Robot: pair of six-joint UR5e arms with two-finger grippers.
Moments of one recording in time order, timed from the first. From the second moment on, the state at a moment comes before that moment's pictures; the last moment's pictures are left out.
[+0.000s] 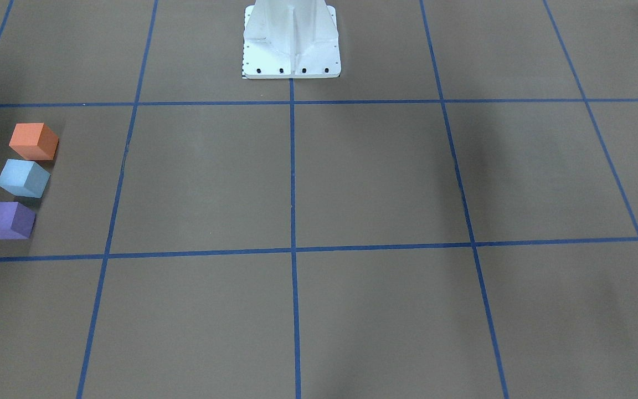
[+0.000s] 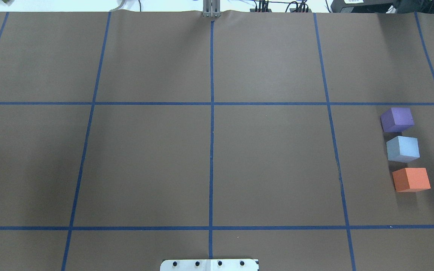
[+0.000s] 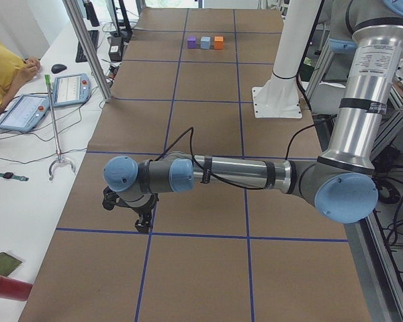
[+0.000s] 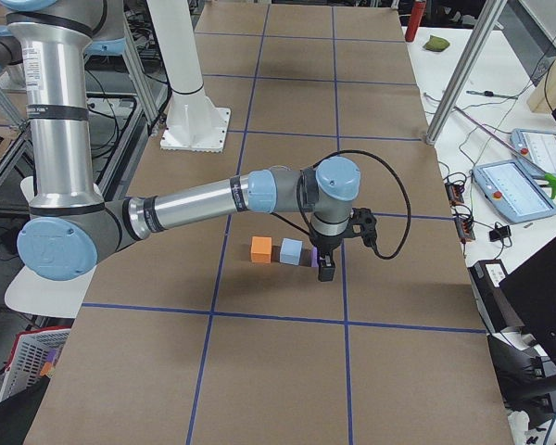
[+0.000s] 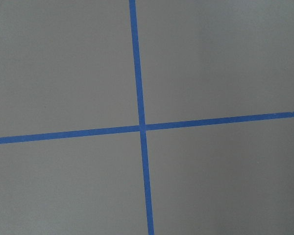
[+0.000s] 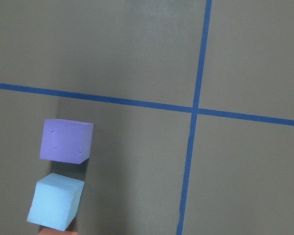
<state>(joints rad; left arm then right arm) -1.62 -1.74 -1.49 -1.40 -2.47 0.18 1.52 -1.54 1.80 -1.80 2.33 -0.04</state>
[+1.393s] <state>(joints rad) -1.63 -1.64 -1.69 -1.40 -2.46 0.17 1.52 -1.53 1.77 -1.80 2.36 -0.04</state>
